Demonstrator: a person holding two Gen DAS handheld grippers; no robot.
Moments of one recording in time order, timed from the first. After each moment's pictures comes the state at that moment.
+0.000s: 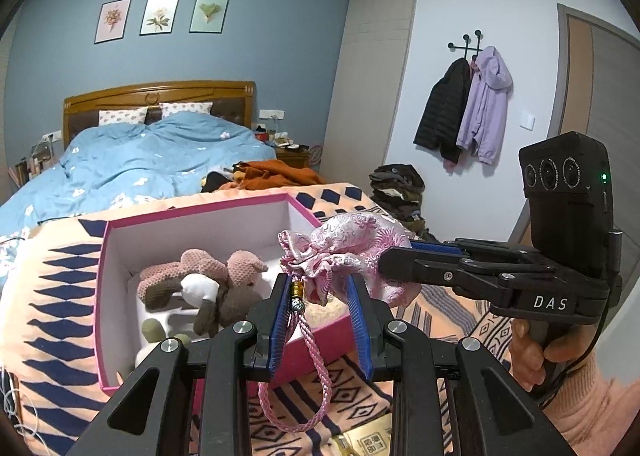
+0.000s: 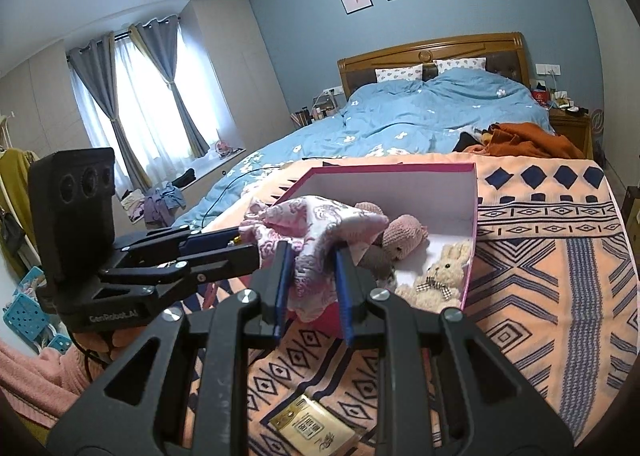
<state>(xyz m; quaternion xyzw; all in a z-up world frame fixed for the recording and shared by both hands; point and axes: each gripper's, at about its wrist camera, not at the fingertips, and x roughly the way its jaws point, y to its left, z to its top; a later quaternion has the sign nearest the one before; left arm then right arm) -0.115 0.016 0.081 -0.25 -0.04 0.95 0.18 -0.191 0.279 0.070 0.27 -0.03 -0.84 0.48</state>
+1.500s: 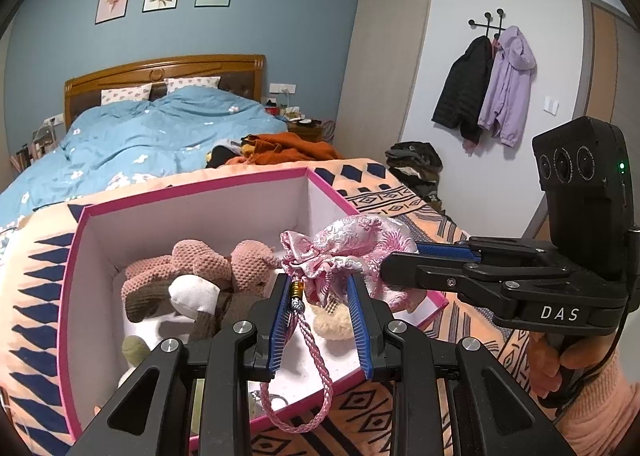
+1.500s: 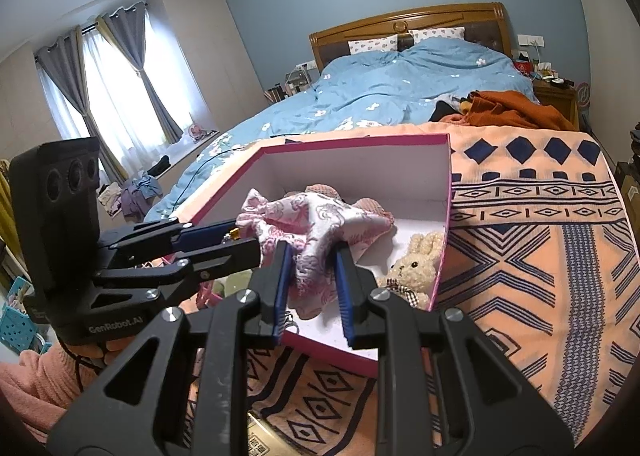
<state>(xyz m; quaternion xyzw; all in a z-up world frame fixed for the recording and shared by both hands) -0.182 0.027 0.047 -0.30 -0.03 0.94 0.16 -0.256 0.265 0.035 0.32 -0.02 -0.84 0.44</state>
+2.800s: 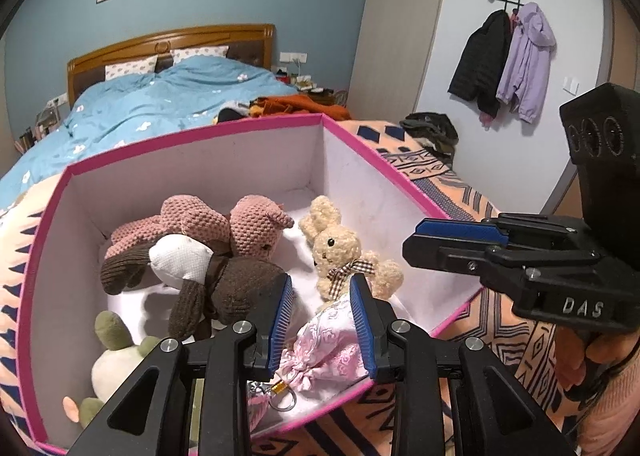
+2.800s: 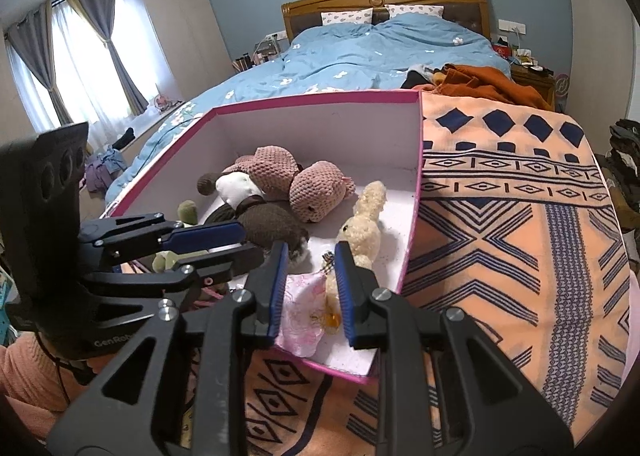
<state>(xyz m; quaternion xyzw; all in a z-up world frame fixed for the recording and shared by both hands) -0.199 0.033 0.007 -0.35 -0.02 0.93 0.14 -0.275 0.259 0.002 0.36 0.02 -0.85 0.39</state>
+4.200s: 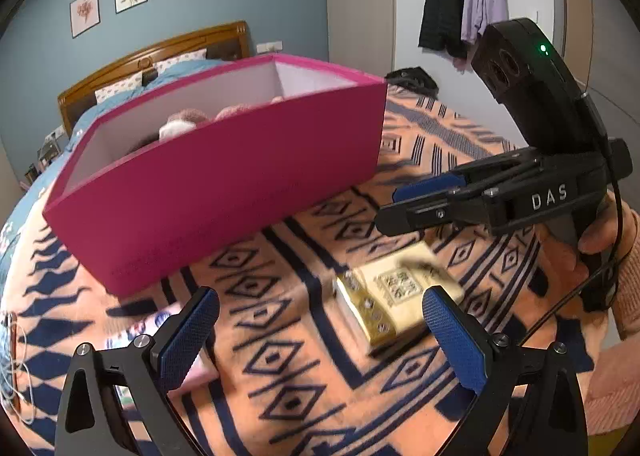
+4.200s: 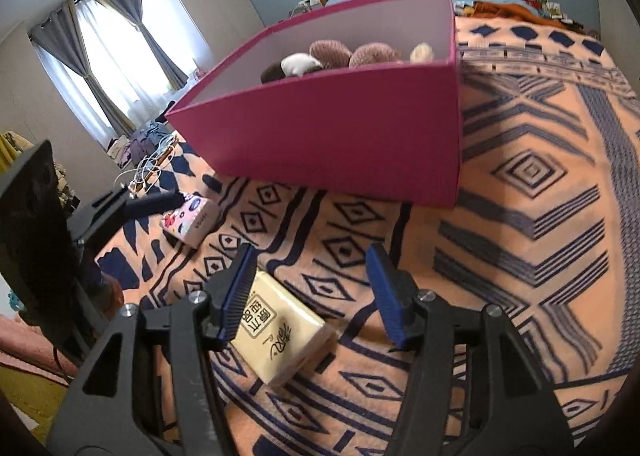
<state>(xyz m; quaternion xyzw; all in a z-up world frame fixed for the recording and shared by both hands) -0.059 0.054 -0.044 -0.37 0.07 0.91 0.14 -0.190 0.287 -0.067 0.43 0.00 -0.78 0.45</state>
